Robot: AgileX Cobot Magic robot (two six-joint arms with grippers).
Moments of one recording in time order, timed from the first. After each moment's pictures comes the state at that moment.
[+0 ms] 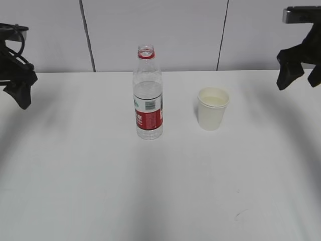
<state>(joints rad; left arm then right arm) -0.06 1.91 -1.59 0.12 1.19 0.09 -0.07 1.87 -1.60 0.06 1.09 -0.15</state>
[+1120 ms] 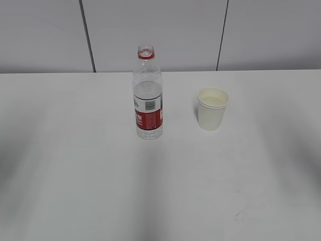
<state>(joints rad) -0.06 1.03 -0.82 -0.04 1.14 0.11 -0.07 1.11 -1.06 0.14 1.21 -0.27</state>
